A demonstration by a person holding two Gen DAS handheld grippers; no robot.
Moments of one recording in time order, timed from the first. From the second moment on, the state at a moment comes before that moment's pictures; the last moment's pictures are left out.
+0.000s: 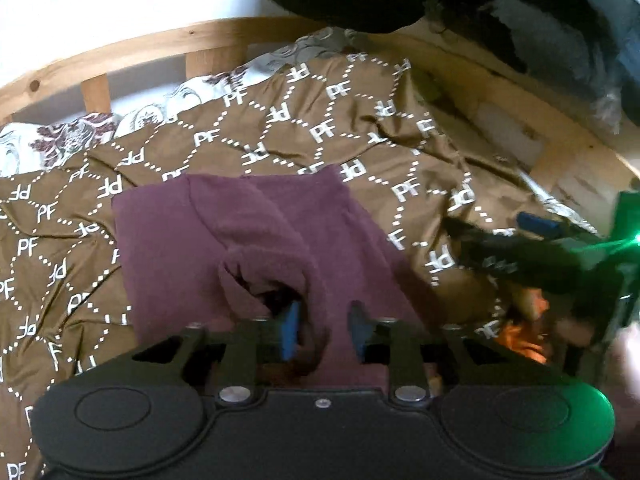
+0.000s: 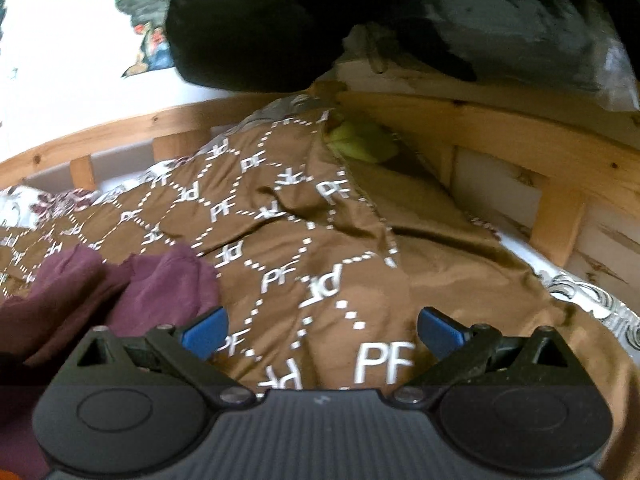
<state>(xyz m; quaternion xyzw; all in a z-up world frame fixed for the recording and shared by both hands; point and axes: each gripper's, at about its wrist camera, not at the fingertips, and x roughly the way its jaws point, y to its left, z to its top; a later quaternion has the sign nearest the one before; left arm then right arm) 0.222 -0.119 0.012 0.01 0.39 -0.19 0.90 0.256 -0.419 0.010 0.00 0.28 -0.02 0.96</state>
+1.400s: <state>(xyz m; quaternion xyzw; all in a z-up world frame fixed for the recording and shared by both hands) 0.180 -0.089 -0.032 0.13 0.36 -0.08 0.92 0.259 -0.345 -0.019 0.26 0.31 0.28 0.87</state>
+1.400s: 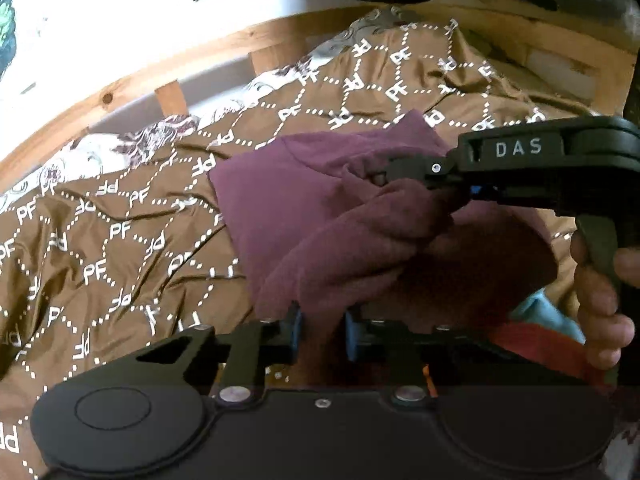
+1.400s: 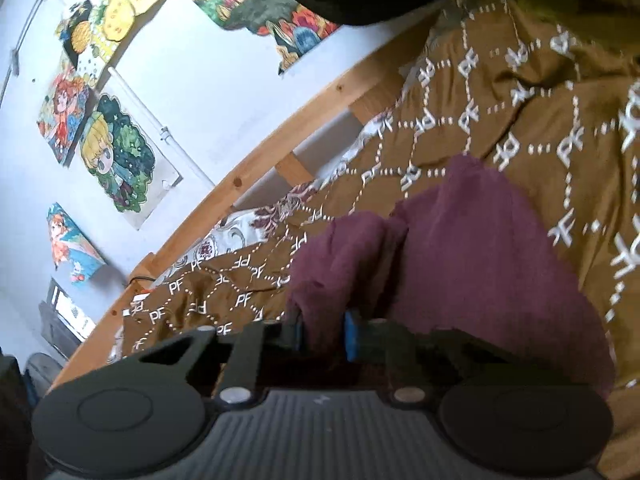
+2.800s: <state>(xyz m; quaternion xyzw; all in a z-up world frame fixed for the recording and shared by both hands) 0.149 -0.116 -0.023 0.00 0.34 -0.19 0.92 0.222 -0.420 -0.005 0.21 0.34 0.12 0.91</state>
